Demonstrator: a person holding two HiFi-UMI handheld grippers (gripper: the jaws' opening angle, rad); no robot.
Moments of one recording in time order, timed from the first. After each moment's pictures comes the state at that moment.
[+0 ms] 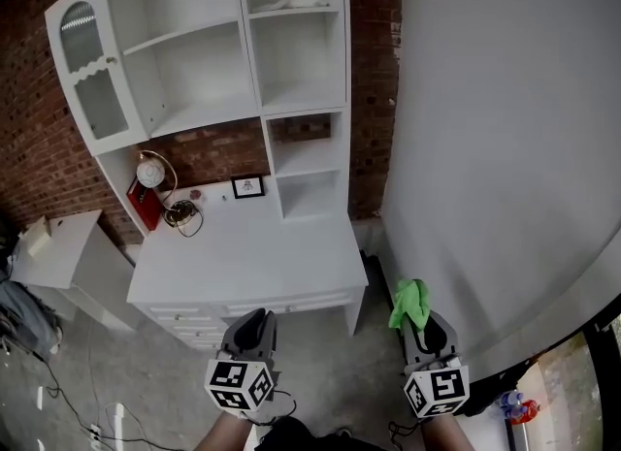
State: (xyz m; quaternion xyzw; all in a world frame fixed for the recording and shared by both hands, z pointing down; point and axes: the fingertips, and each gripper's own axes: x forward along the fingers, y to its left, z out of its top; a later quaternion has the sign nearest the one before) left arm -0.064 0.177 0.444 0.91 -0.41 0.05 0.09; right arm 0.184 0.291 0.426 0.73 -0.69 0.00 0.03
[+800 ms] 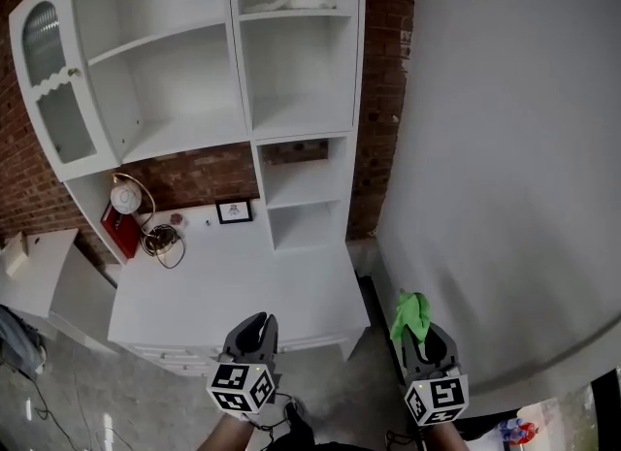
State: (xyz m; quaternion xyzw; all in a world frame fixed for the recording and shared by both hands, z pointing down) left arm -0.022 0.014 0.461 0.92 -0.38 0.04 0.11; right arm 0.218 0.151 0.442 0.74 -0.66 0.02 0.07
